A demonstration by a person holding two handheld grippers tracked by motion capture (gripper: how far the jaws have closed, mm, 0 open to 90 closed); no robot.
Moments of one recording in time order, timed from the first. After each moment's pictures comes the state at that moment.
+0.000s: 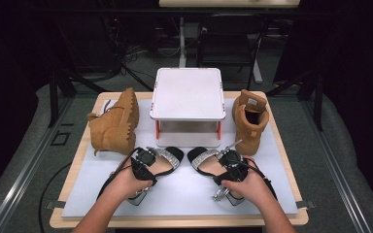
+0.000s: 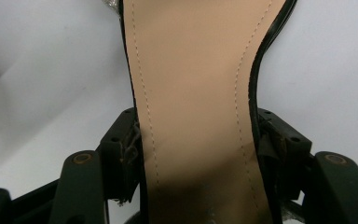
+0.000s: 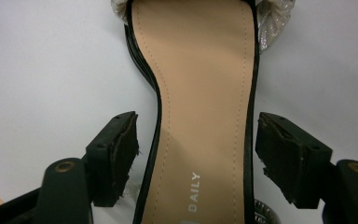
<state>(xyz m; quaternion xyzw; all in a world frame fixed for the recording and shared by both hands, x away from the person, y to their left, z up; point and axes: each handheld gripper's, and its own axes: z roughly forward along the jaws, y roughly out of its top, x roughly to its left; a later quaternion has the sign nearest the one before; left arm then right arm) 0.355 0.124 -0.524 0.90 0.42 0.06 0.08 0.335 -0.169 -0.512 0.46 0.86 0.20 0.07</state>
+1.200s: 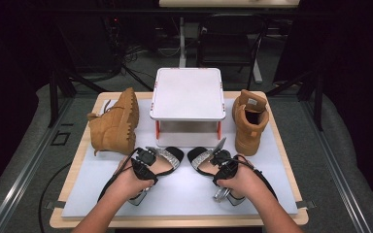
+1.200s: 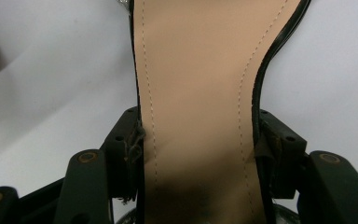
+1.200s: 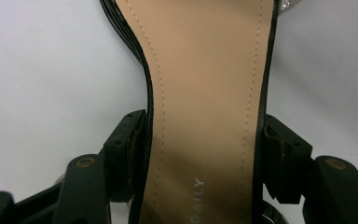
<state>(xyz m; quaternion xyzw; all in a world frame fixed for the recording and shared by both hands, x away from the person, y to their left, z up) 0.353 0.121 -0.524 0.89 0.45 0.07 0.08 0.351 -0.147 -0.520 0.45 0.89 0.05 0.05</state>
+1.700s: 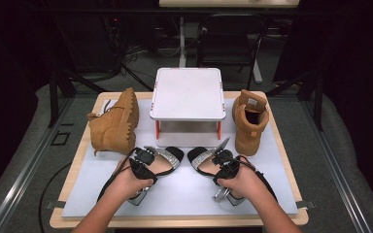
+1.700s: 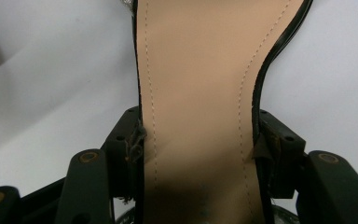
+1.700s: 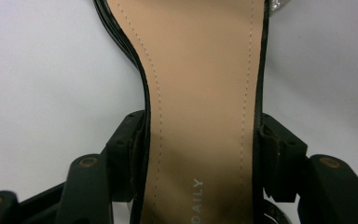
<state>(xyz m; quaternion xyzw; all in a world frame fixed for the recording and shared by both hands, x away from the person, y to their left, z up) 0.354 0.125 -0.523 0.88 0.47 0.06 0.10 0.348 -0.152 -0.519 0.48 0.87 0.08 0.05</state>
